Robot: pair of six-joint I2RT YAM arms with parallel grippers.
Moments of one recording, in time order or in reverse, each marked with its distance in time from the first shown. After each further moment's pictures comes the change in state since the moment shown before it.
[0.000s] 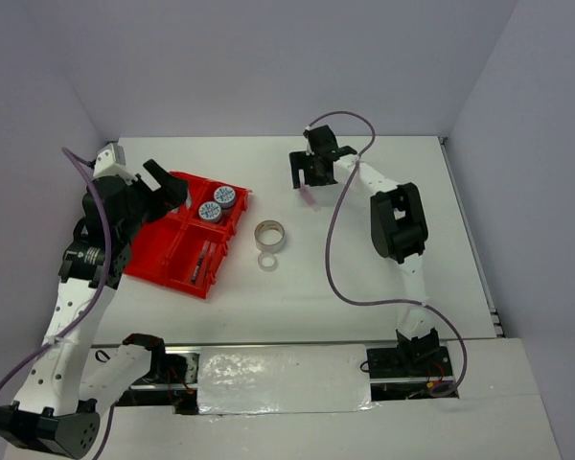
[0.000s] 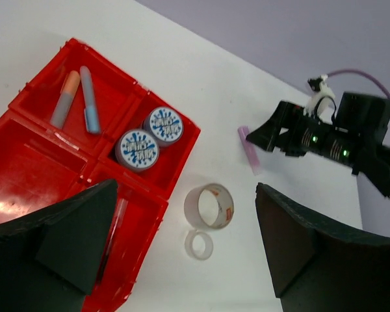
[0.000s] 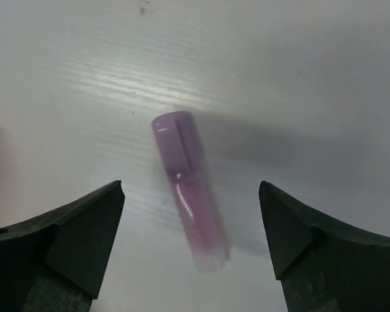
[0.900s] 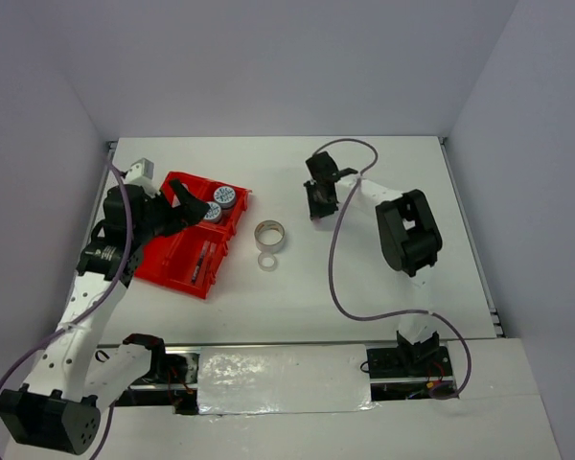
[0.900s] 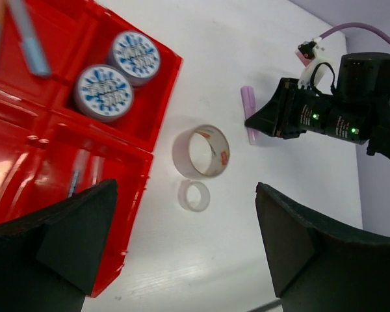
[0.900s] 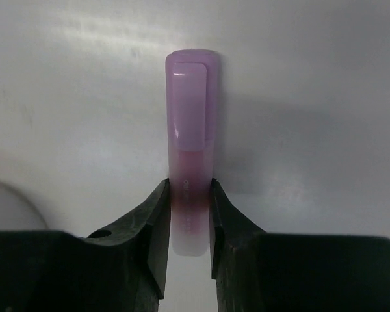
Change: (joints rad) left arm -0.002 0.011 -0.131 0.002 0.188 0.062; right arm 0.047 -0.107 -0.259 -0.056 0.058 0.028
